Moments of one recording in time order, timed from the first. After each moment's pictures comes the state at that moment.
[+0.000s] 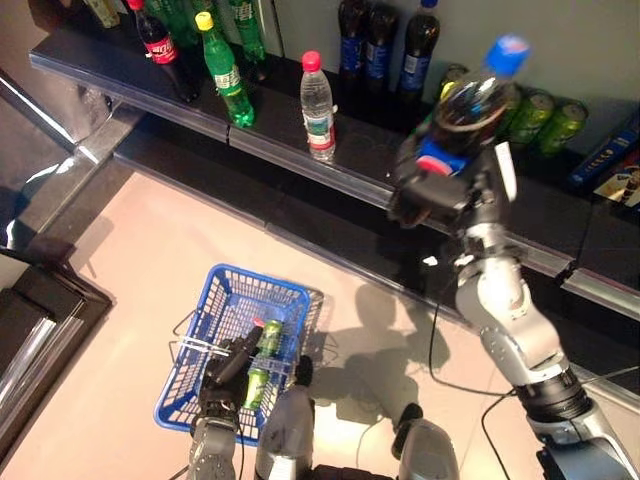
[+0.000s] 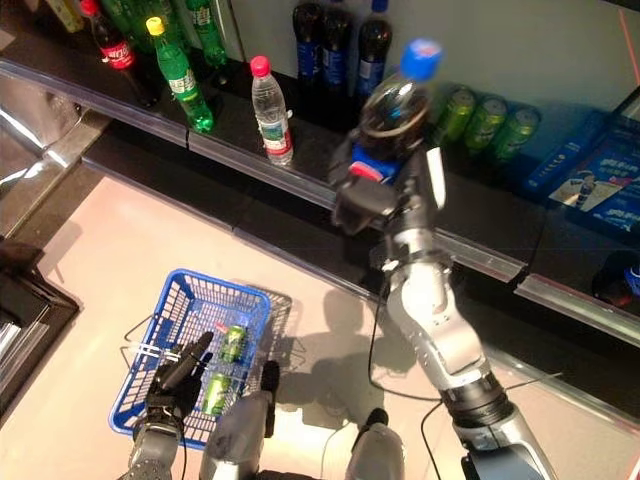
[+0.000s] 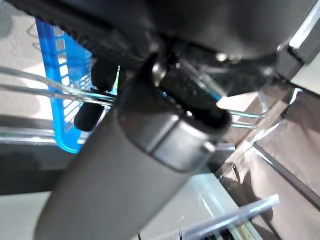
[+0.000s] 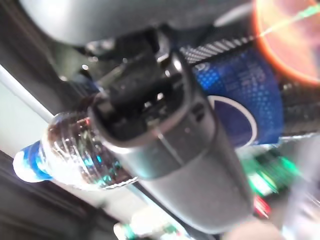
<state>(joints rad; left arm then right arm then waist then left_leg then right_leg) 0.14 0.16 -0.07 0.39 -1.16 -0.22 0.01 -0.37 -0.51 0.35 -0.25 0.55 0.02 -0.35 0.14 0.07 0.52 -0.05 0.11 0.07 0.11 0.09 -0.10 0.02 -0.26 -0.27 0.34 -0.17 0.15</state>
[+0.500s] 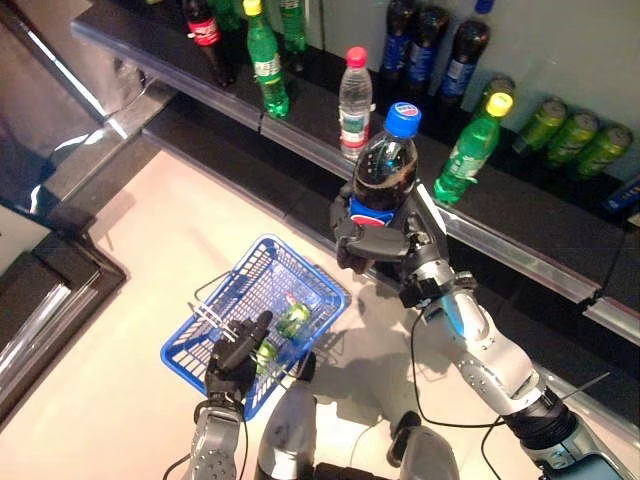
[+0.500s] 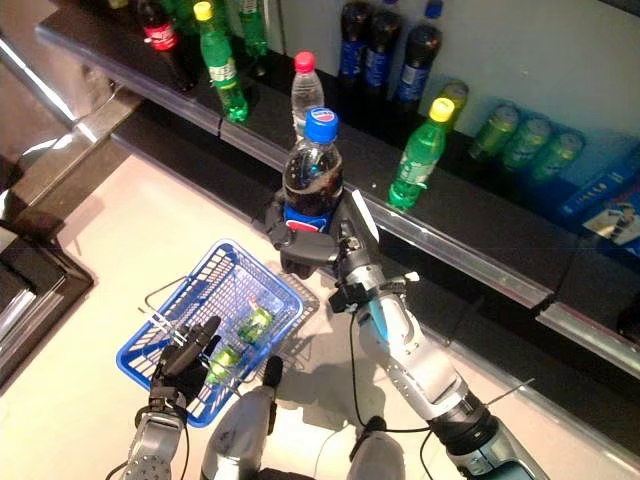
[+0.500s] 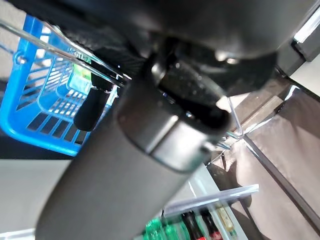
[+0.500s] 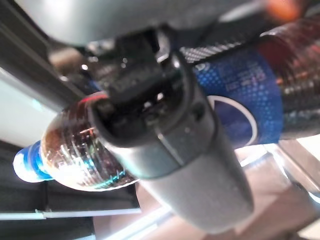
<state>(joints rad) 0.19 0.22 -0.14 0.19 -1.16 -0.18 0.00 -0.40 -0.49 0.50 -0.31 0.57 0.02 -0.36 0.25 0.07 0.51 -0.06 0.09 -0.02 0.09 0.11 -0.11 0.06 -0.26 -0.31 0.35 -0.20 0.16</state>
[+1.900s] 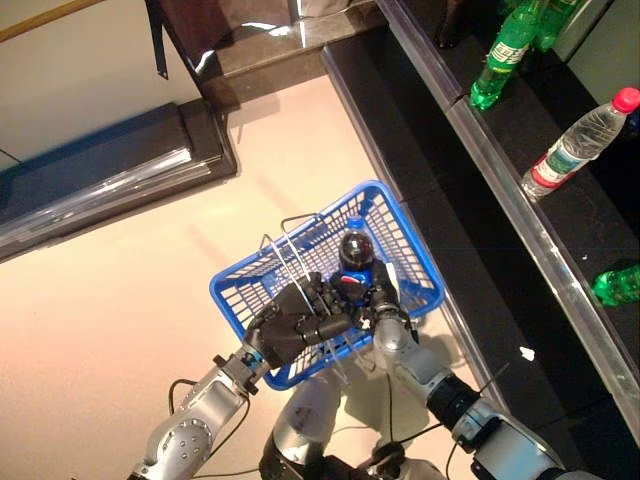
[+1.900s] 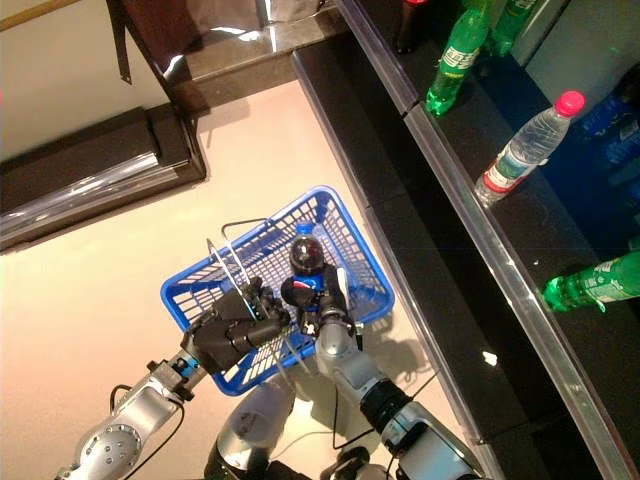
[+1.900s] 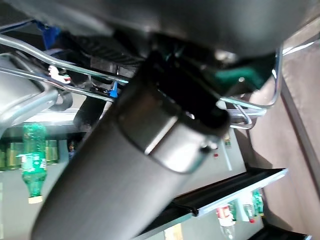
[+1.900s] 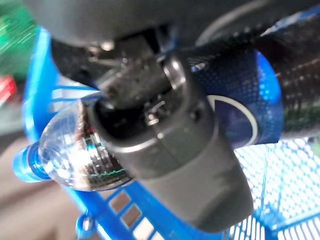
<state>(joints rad) 0.11 0.49 -0.25 -0.21 -1.19 0.16 -0.40 -0.49 -0.14 0.63 0.60 0.71 -0.05 -0.54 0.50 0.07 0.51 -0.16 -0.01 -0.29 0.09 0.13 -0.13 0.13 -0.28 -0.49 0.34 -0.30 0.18</state>
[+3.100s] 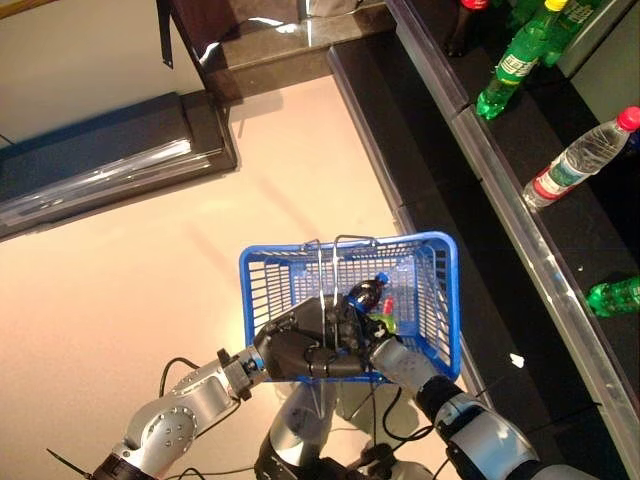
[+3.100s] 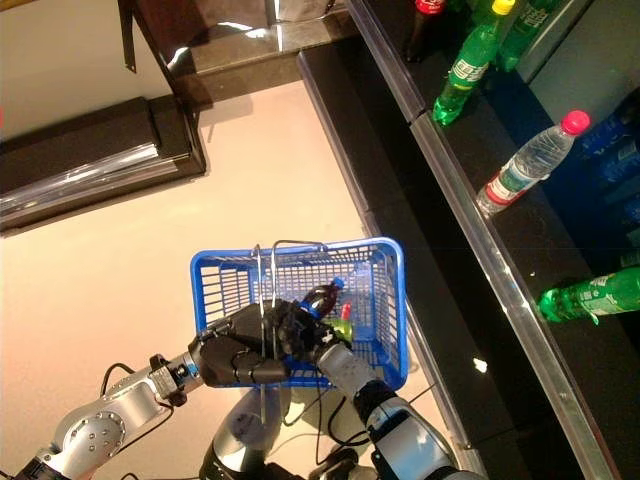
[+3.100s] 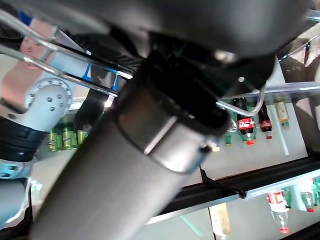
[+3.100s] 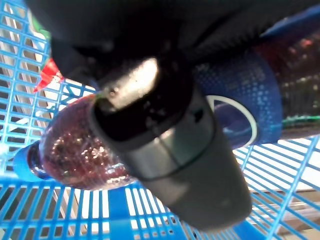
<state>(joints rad) 0.03 0.64 -0.33 -0.25 -1.19 0.29 -0.52 -0.57 -0.04 0.44 1.02 1.48 0.11 -0.13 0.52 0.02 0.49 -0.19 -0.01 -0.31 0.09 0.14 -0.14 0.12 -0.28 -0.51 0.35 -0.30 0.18</state>
